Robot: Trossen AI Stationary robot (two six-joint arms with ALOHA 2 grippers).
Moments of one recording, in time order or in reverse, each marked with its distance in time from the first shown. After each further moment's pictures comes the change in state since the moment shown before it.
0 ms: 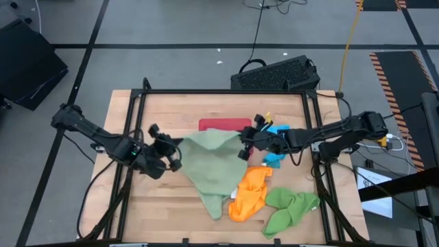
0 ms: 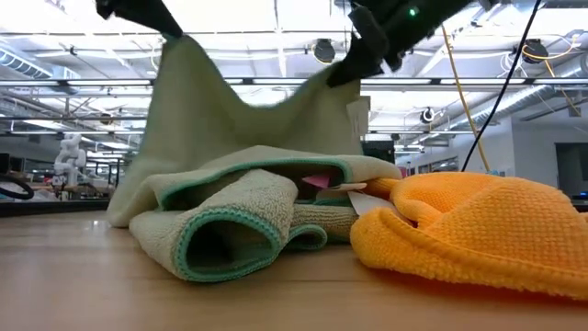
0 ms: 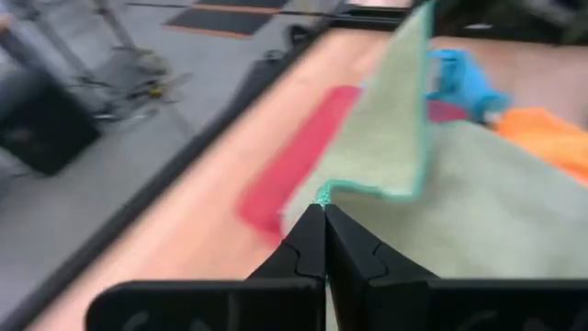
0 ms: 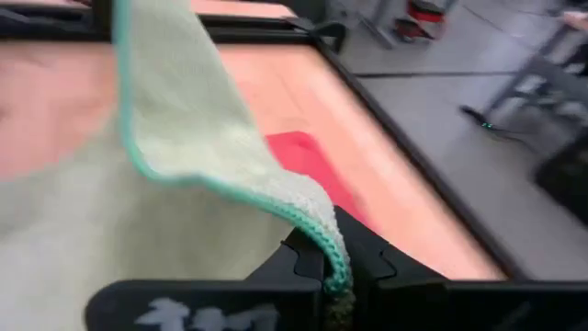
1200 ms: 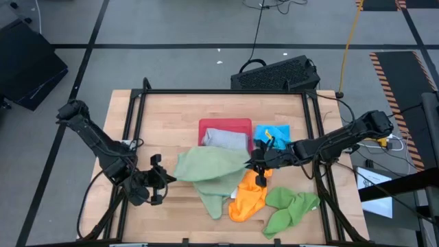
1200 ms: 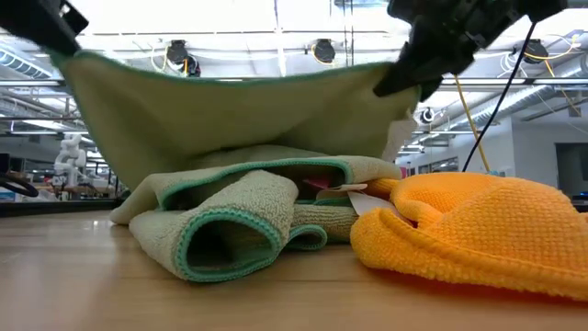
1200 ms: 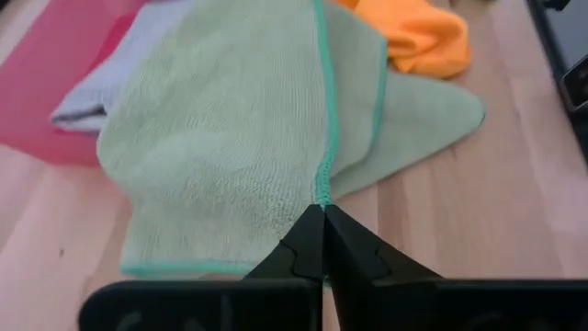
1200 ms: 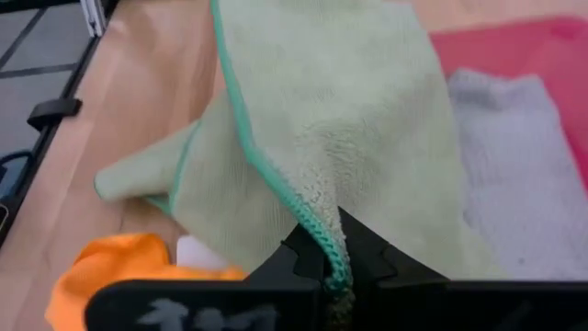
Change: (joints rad) left arm -0.332 -0.003 -0.198 0.111 0.294 -0.107; right arm 0.178 -0.087 -0.162 -0.033 -0.364 0.230
